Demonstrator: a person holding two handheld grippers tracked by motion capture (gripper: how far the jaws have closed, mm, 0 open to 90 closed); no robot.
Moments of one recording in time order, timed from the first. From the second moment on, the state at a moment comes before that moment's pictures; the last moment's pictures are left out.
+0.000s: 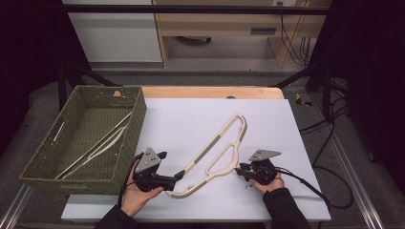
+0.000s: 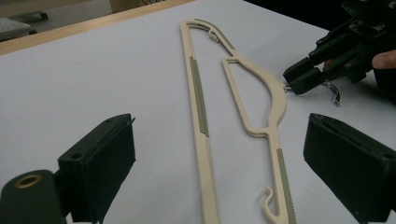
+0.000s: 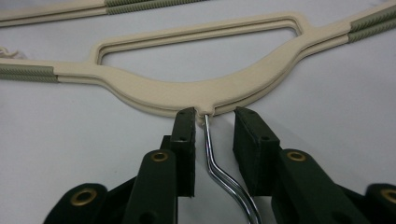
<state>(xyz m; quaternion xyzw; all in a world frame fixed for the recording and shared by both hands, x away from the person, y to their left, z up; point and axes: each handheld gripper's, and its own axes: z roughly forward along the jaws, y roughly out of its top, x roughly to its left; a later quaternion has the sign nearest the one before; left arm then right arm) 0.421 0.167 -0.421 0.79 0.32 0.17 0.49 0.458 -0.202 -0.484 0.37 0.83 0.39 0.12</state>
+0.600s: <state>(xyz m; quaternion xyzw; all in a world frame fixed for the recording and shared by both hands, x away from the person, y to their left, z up) 0.420 0.162 -0.423 0.80 0.31 0.17 0.48 0.459 -0.207 -0.477 0.36 0.84 0.40 0.09</state>
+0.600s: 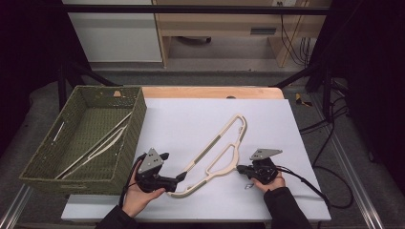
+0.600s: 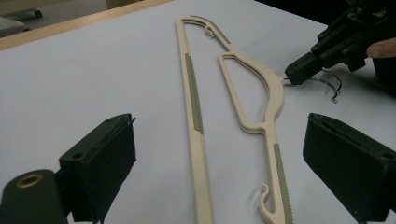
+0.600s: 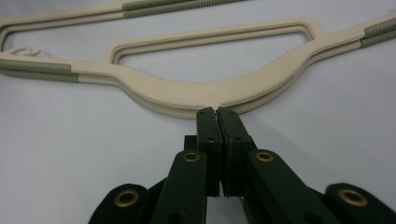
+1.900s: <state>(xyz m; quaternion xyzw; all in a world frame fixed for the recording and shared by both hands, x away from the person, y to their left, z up) 0.448 0.040 -0.431 0.88 0.23 0.11 0.41 0.451 -0.202 -0.442 0.34 0.84 0.41 0.11</state>
